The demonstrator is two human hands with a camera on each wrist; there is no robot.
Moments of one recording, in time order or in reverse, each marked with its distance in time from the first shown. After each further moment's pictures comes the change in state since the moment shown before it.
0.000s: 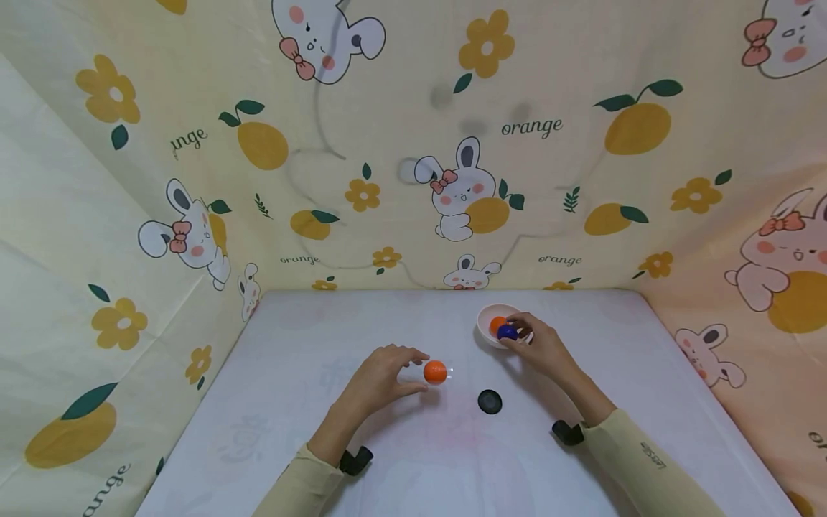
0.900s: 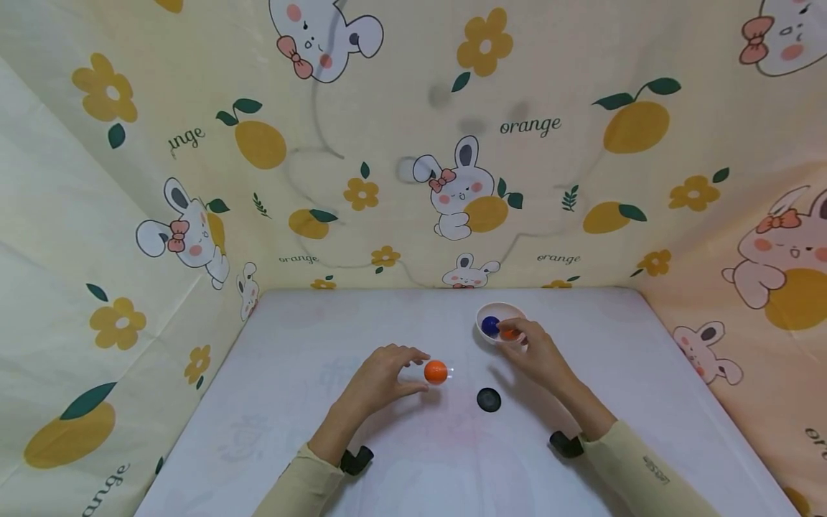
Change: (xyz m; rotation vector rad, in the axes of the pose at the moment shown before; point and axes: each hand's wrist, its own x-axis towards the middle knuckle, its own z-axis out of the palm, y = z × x) left_hand 0.001 0.002 0.002 -0.001 0.008 0.024; right_hand -0.021 -0.018 0.009 0.020 0.100 -0.217
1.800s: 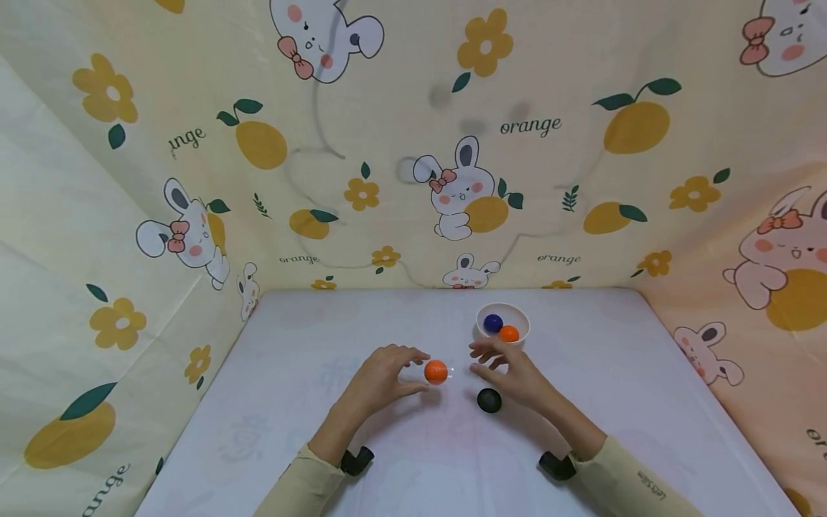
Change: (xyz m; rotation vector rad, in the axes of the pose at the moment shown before) left_hand 0.000 -0.002 0.002 0.026 -0.005 -0.019; right_hand -0.017 -0.032 0.029 0.218 -0.184 0.016
